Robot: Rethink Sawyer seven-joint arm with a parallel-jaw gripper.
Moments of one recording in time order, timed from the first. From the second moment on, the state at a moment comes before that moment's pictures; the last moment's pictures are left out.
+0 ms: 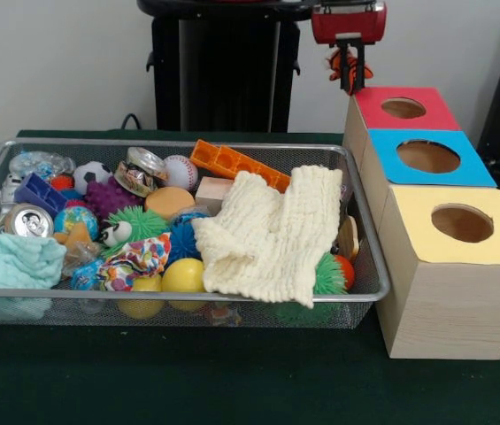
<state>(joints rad) -0.19 -0.86 0.16 2.53 -0.01 -0.35 1.93</state>
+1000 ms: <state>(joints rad) -0.09 -0.86 0.10 2.54 0.08 -0.40 1.97</state>
